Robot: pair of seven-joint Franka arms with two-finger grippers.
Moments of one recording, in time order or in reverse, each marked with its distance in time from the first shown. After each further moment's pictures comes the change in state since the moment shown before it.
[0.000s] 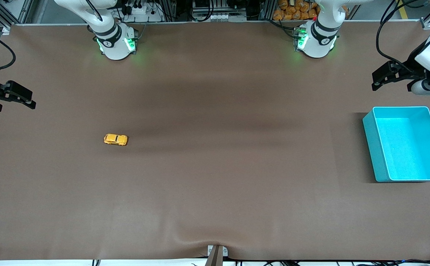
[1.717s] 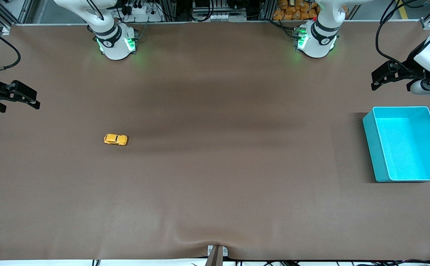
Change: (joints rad) left arm 0.000 0.000 -0.001 0.000 0.000 -0.003 0.000; right arm 0.020 -0.003 0.000 -0.004 0.000 0.014 0.000
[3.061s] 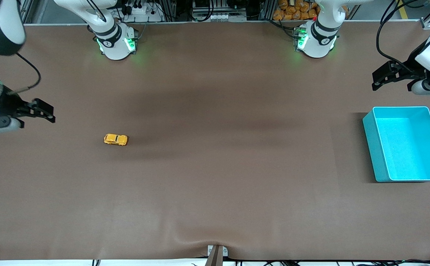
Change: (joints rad) left arm 0.001 0.000 0.004 0.000 0.000 0.000 0.000; right arm 0.005 0.010 -0.002 -0.242 -0.011 0.266 -0.093
